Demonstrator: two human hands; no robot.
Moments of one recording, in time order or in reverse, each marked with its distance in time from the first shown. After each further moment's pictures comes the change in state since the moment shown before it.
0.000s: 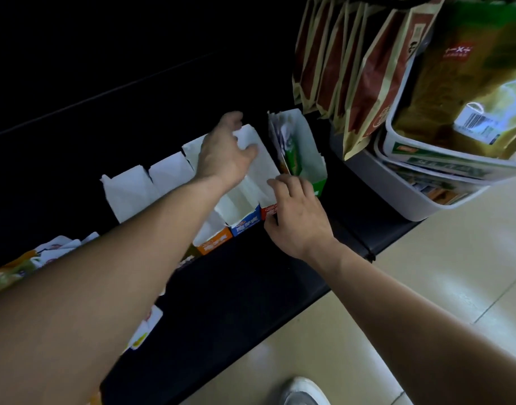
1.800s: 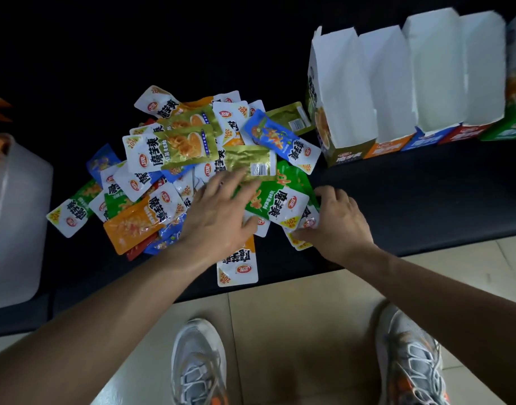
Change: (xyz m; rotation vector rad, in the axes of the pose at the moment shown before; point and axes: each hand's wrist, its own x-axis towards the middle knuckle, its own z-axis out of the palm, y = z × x) left_hand -0.294 -0.228 -0.178 0.655 -0.326 -0.116; right_hand -0.108 -0.191 0.134 0.052 -0.433 0.045
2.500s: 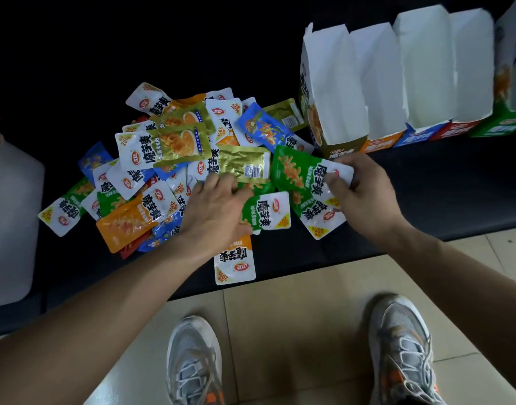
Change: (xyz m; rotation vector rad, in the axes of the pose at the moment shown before) left_hand 0.008 0.003 0.003 0.162 -0.021 0.007; right_hand 0.005 0.022 -0.049 0.610 0.227 -0.079
